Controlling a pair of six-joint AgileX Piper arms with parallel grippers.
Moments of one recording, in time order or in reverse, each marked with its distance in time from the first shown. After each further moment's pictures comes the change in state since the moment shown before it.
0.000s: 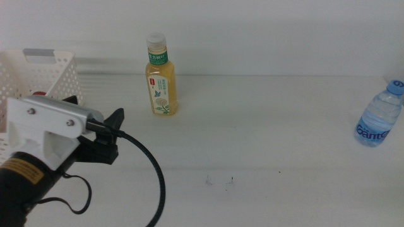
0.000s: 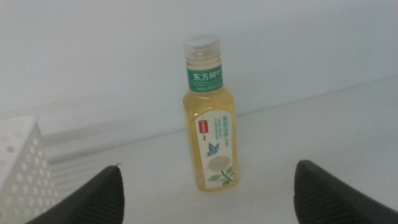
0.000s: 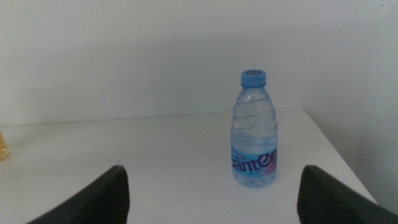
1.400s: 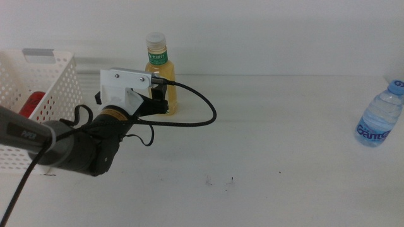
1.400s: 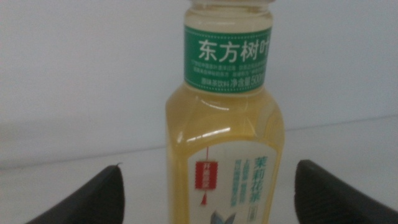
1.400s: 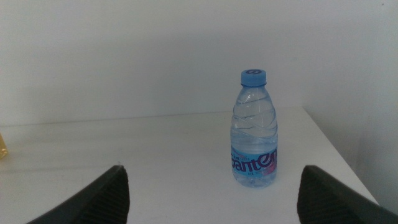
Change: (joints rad) left arm 0.034 0.840 -0.532 0.040 -0.303 -0.171; right arm 0.000 0.000 0.000 0.000 0.000 0.000
